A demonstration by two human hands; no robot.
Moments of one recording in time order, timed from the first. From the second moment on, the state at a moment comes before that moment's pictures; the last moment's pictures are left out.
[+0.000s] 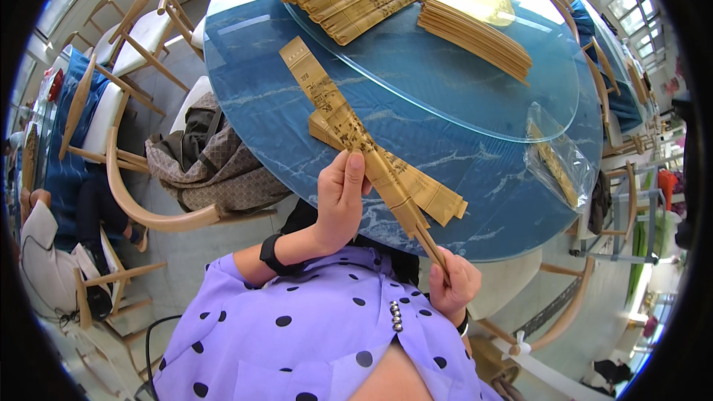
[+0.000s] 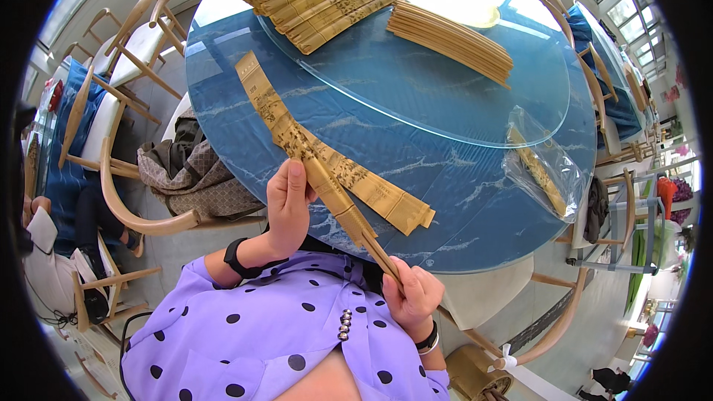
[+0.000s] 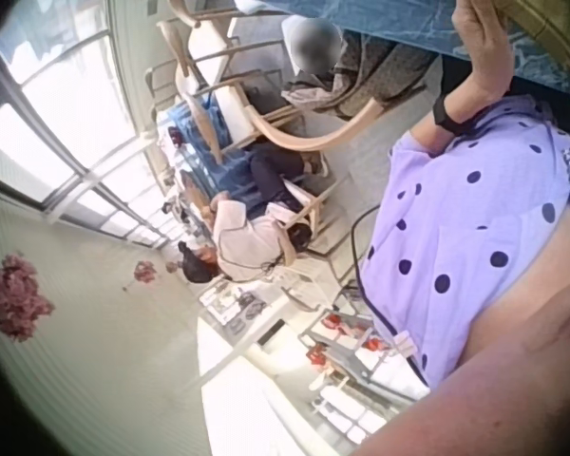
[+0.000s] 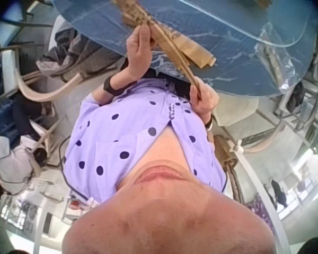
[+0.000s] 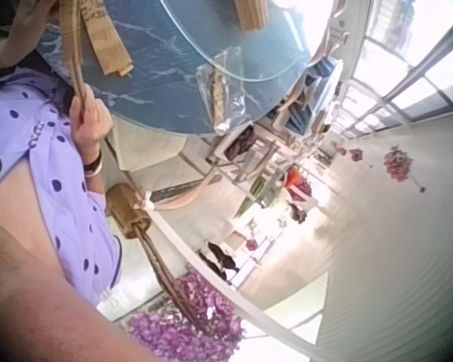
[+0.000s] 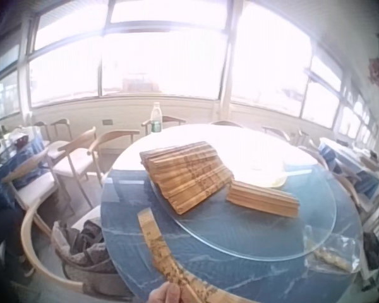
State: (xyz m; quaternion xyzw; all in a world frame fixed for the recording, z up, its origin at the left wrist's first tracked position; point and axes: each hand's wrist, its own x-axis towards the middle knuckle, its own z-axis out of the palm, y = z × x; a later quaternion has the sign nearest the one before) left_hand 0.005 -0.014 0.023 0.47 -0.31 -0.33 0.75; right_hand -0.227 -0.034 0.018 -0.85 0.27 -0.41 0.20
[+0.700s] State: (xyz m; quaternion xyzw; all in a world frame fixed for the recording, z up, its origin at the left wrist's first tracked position) left_hand 0.006 -0.011 0.042 0.51 -0.31 -0.34 0.72; right_hand -0.216 -0.033 0.025 -0.83 0.30 -0.41 0.26
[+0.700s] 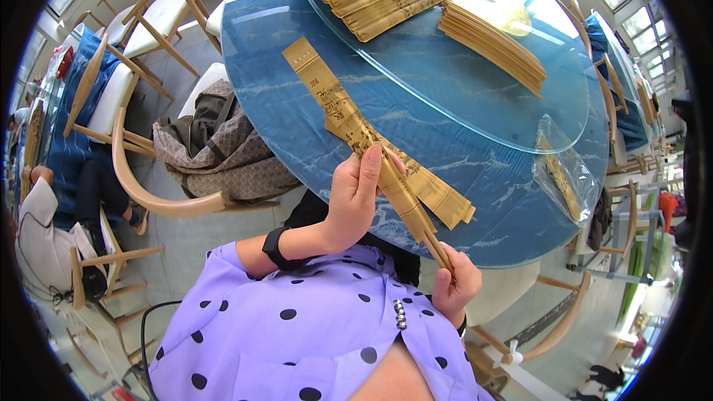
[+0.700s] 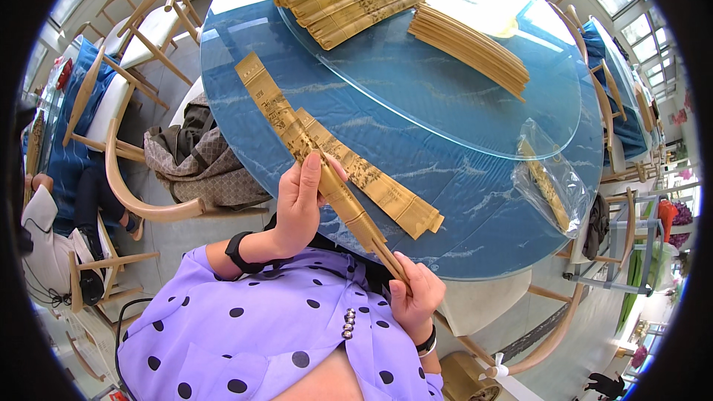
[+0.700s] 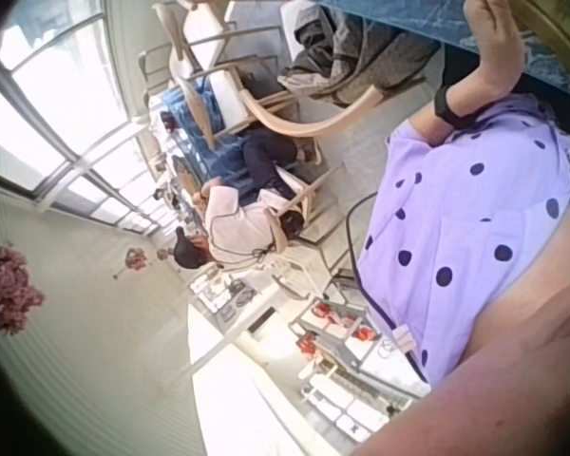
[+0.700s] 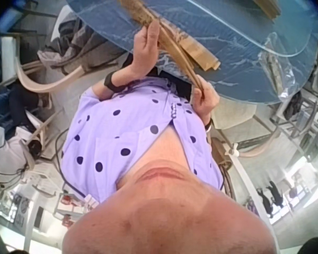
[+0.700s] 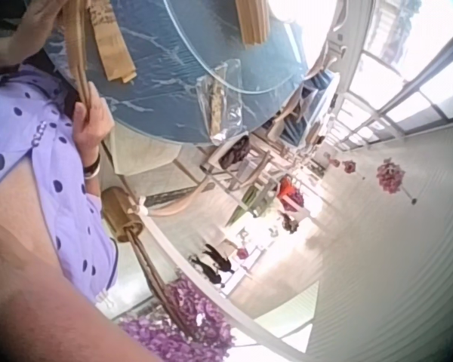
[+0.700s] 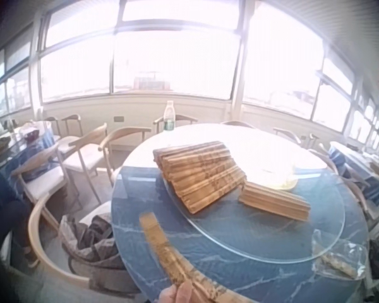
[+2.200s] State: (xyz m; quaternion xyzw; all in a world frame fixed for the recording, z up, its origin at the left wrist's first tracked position) left_hand 0.000 -0.007 0.042 0.47 -0.28 -0.37 0.75; right_hand -0.221 -0.029 0.014 -0.82 0.33 -0.42 0.22
